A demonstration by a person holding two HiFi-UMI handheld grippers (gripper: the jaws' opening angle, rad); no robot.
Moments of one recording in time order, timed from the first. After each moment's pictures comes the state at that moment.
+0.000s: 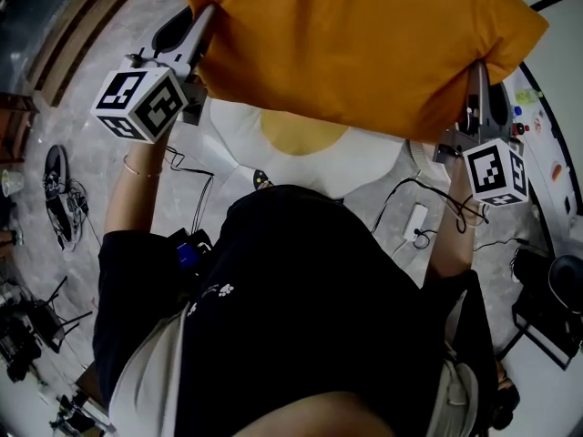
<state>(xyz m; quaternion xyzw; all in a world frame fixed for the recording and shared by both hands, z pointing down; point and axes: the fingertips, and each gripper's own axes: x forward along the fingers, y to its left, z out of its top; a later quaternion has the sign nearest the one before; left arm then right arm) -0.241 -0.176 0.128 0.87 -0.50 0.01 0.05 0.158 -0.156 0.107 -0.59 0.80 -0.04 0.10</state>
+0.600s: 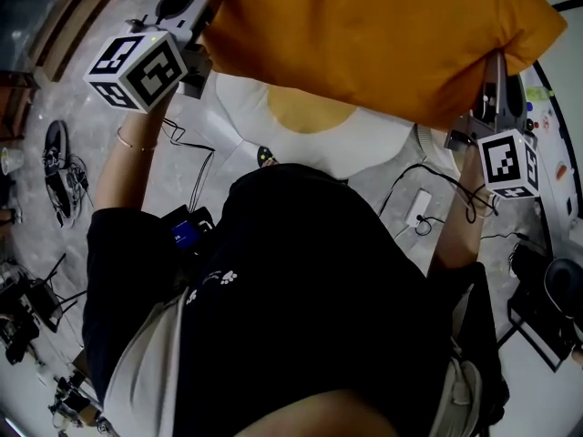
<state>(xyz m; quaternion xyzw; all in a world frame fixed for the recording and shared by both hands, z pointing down) -0.244 -0.176 0.127 0.87 -0.49 0.00 0.07 0.154 -0.158 0.112 -0.59 0.80 -0.05 0.10</state>
